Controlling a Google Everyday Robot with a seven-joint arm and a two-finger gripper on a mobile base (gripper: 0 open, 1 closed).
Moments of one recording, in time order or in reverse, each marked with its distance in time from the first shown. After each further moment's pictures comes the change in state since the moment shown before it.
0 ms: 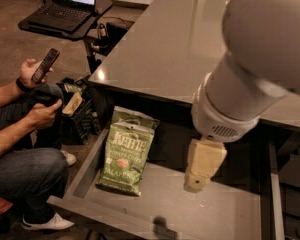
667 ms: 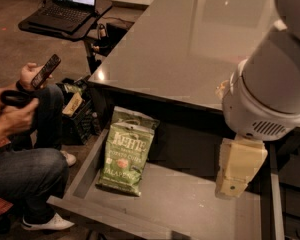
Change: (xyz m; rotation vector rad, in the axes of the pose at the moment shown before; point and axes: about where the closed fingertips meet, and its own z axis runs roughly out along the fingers) arm 0.029 0.010 -0.044 0.002 0.052 -0.014
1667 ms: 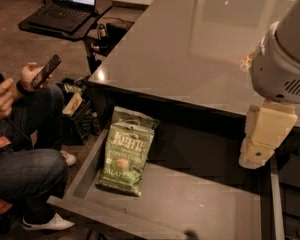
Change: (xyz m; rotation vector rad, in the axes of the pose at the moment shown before) arm 0.029 -0.043 -0.031 0.037 0.031 0.051
